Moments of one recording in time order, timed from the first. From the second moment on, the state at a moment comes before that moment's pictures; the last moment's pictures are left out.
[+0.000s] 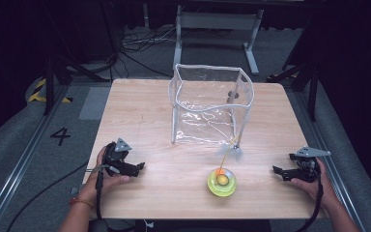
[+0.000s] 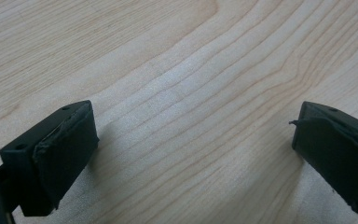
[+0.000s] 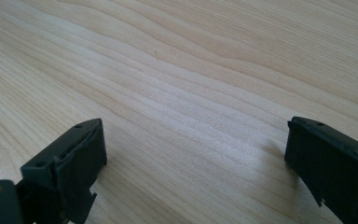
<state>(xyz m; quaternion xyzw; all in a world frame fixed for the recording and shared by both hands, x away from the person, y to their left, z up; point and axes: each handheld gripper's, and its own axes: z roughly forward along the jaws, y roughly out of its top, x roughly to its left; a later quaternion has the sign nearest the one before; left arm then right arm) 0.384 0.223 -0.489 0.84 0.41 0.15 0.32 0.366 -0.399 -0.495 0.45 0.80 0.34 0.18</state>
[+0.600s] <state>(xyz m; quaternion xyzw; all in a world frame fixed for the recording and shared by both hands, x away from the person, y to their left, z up) 0.383 0.225 -0.489 0.84 0.41 0.14 0.32 0.365 -0.400 -0.483 0.44 0.83 0.30 0.15</state>
